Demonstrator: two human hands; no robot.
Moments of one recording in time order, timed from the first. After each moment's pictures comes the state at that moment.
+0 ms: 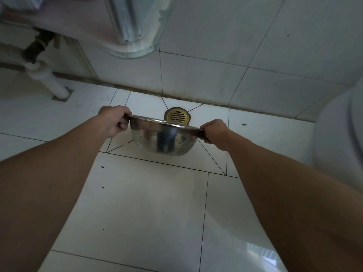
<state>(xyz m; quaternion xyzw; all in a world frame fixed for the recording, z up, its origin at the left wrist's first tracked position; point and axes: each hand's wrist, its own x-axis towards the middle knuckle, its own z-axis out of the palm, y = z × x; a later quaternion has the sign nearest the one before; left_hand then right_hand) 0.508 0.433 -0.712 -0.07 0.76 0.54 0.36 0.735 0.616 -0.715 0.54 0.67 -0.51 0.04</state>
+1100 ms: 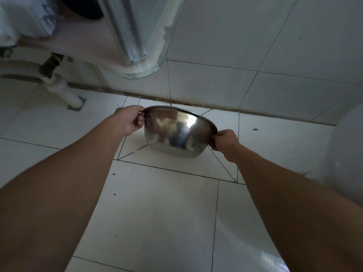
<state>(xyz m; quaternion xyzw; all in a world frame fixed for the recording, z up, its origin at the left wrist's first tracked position) 0.505 0.466 -0.694 -0.09 0.72 0.56 0.40 0.743 0.619 -0.734 0.55 0.63 -0.56 -0.01</state>
